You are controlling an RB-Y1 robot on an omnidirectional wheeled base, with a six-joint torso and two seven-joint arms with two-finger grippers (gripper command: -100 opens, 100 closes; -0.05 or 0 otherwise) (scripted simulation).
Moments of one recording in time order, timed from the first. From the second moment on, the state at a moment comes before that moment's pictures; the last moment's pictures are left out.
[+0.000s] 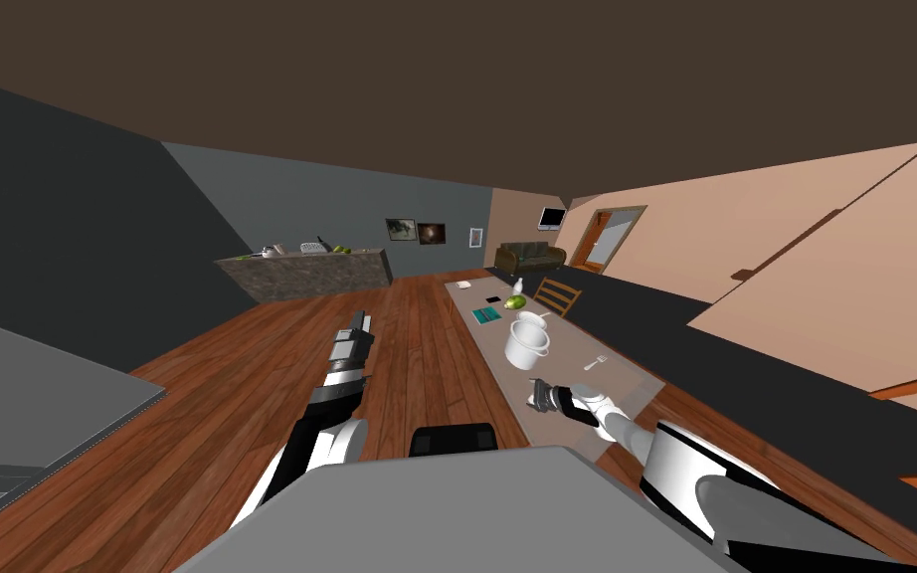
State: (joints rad) left arm 0.55 0.02 -0.06 -2.24 0.03 -0.36 -0.14; right arm -0.22 -0.69 0.60 -0.51 0.99 -0.62 0.65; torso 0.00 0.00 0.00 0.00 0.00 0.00
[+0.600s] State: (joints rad) left arm 0.55 0.02 -0.06 -2.24 0.03 -0.36 -0.14; right arm -0.24 -0.66 0.56 -0.40 0.98 -0.64 0.70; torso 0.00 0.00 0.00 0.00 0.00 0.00
